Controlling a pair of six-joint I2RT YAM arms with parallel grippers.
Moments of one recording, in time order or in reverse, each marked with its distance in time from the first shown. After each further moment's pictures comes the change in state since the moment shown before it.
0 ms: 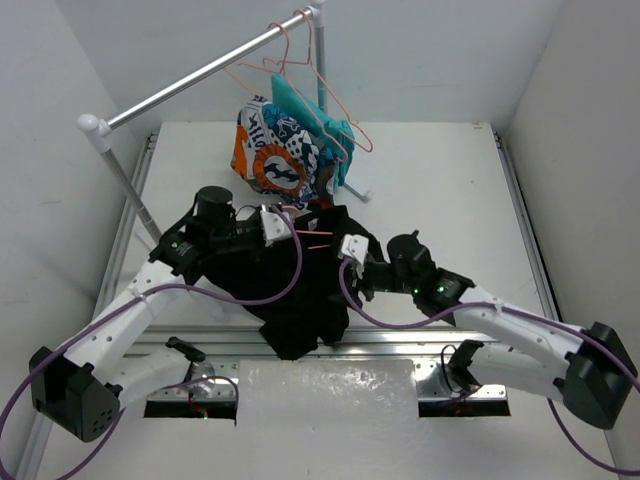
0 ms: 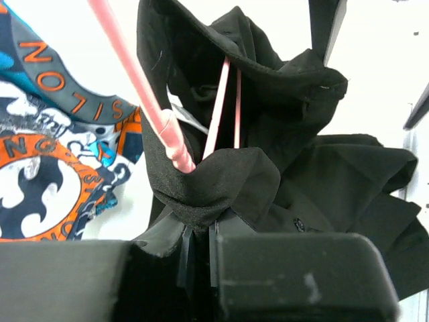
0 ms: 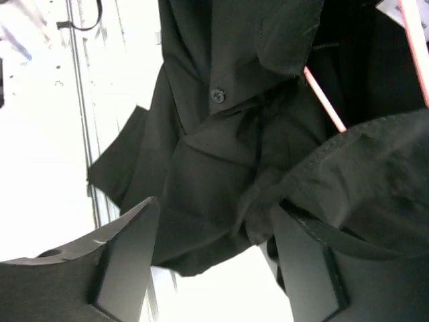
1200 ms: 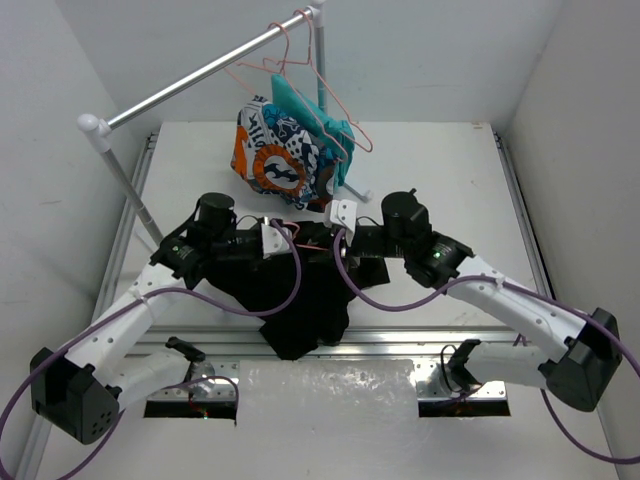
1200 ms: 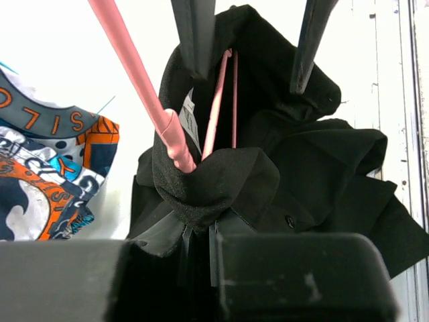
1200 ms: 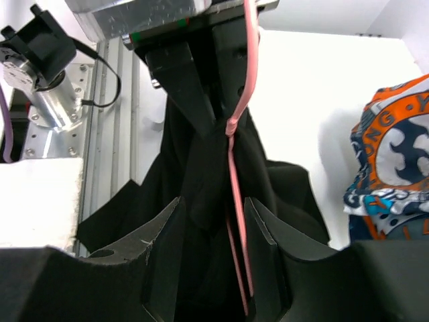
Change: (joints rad) left arm 0.002 -0.016 -0.041 -0.047 0.108 0.099; right arm -0.030 0.118 0.357 -0.103 -0.157 -0.123
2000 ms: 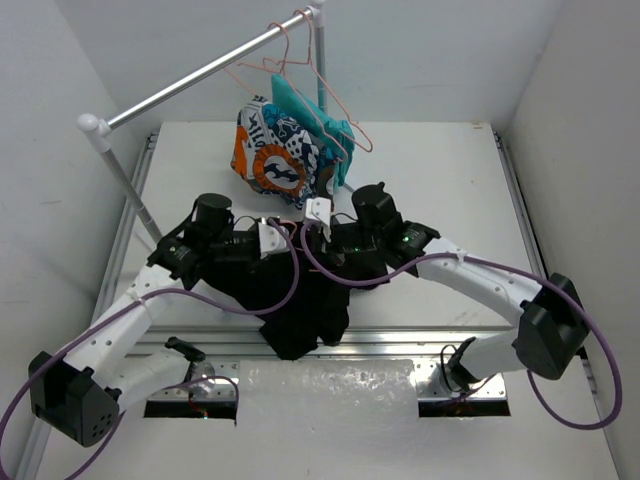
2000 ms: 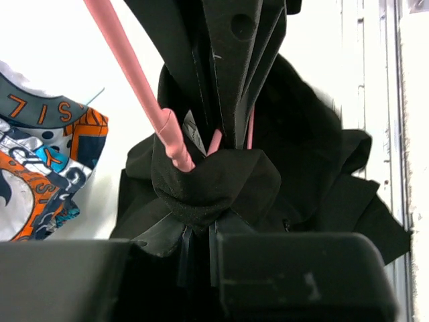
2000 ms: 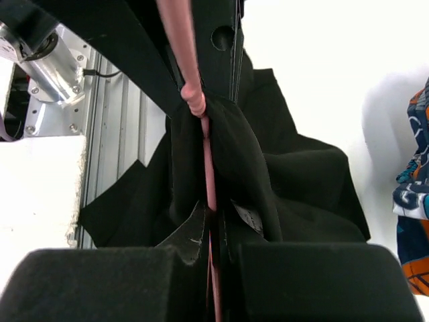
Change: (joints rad) left arm 0.008 -0.011 0.000 -0.037 0.017 -0.025; right arm -0.017 0.221 0.072 -0.019 -0.053 -0.016
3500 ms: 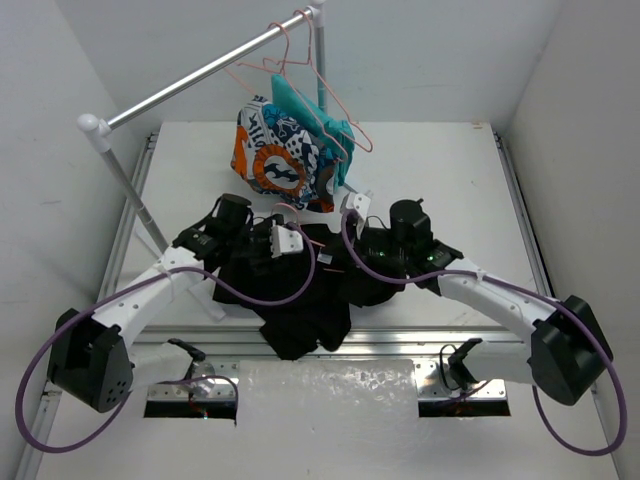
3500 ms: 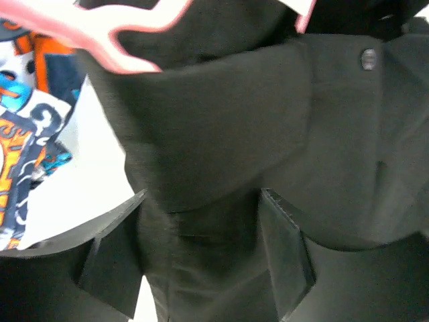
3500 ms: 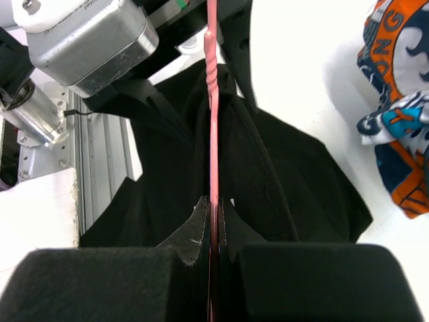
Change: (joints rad) left arm 0.000 0.188 -0.010 -0.014 -0.219 0.158; right arm -0.127 -0.164 -0.288 0.317 0.002 0.254
